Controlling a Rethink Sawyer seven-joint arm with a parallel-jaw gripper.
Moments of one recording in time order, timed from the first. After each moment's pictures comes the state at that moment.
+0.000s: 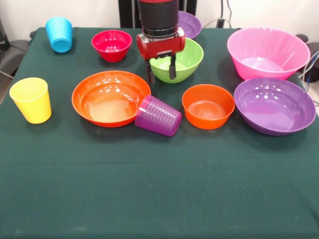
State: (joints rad) arm -0.56 -0.55 0.33 1.83 -0.62 0.23 1.63
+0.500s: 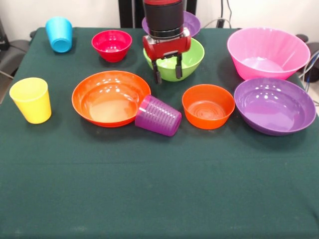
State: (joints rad) arm -0.57 -0.53 0.35 1.85 -0.60 0.23 1.63
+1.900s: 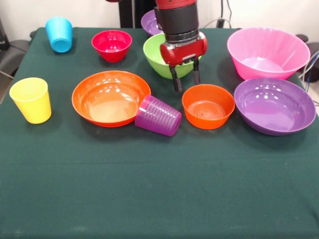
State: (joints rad) arm -0.54 -0.50 0.39 1.85 -0.77 0.03 1.63
